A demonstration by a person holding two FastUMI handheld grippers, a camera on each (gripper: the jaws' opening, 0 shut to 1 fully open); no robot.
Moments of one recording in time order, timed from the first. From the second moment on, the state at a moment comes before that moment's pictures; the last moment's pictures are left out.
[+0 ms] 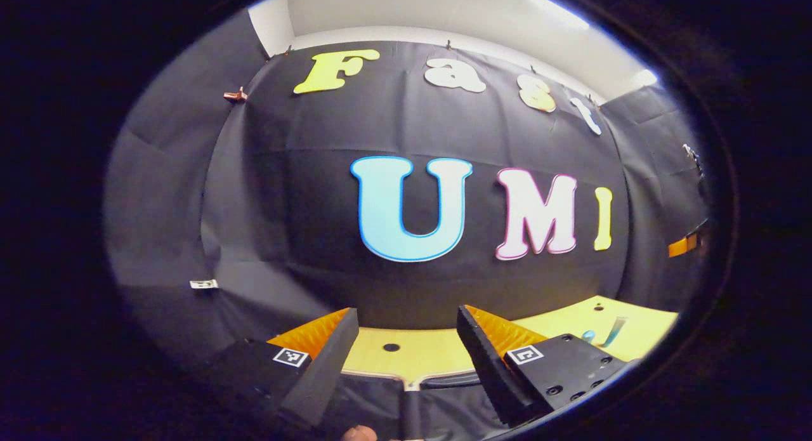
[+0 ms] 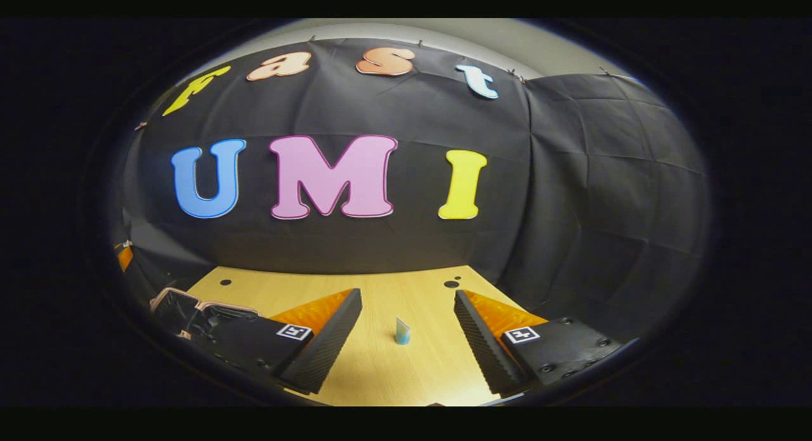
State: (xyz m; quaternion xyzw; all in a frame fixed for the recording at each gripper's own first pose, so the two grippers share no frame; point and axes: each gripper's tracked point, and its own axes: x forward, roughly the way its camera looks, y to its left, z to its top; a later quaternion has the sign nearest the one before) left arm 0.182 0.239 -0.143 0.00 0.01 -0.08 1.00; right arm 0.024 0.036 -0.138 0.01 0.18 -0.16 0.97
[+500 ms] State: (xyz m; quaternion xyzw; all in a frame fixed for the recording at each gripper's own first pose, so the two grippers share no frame) left arm 0.164 0.051 -0.191 -0.04 0.08 -0.19 0.98; right arm 0.041 0.043 -0.149 -0.05 0.15 -0.08 0.98
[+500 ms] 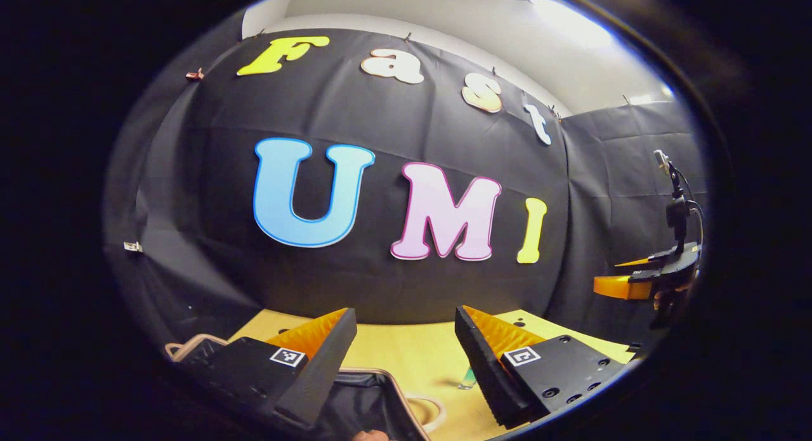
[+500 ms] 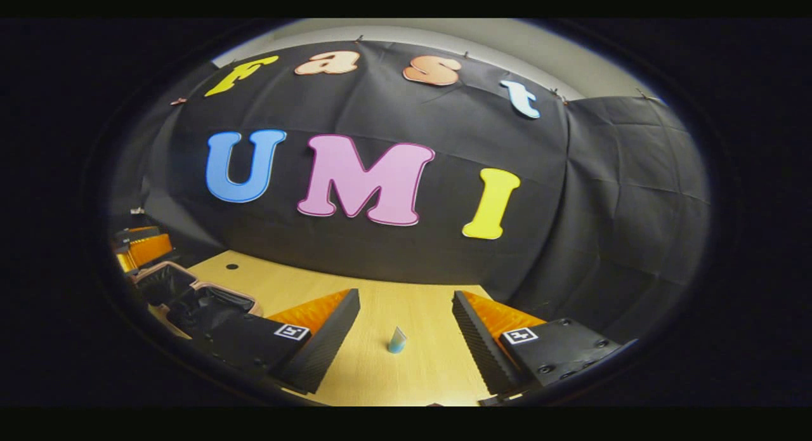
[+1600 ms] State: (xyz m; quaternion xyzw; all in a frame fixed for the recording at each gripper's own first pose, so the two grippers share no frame) left arm 0.237 -0.124 -0.415 0.02 0.25 -0.16 0.95; right arm 0.083 0.009 -0.278 -0.04 0.23 0.03 0.97
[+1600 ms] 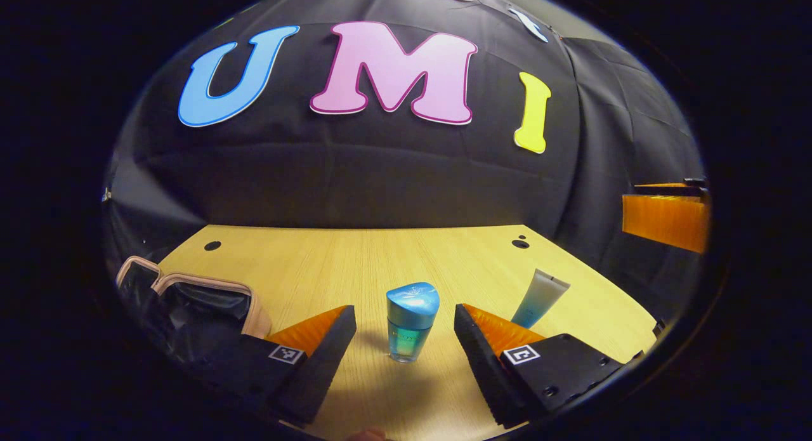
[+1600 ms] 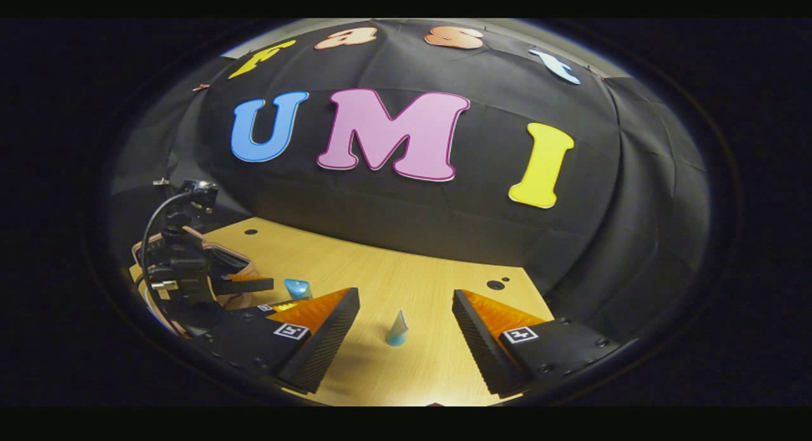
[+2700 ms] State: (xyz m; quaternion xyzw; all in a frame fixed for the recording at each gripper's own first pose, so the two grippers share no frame) left arm 0.266 -0.127 -0.490 0.04 0.30 -0.13 0.94; right arm 0.090 -0.009 -0.402 0.02 0.32 0.01 0.95
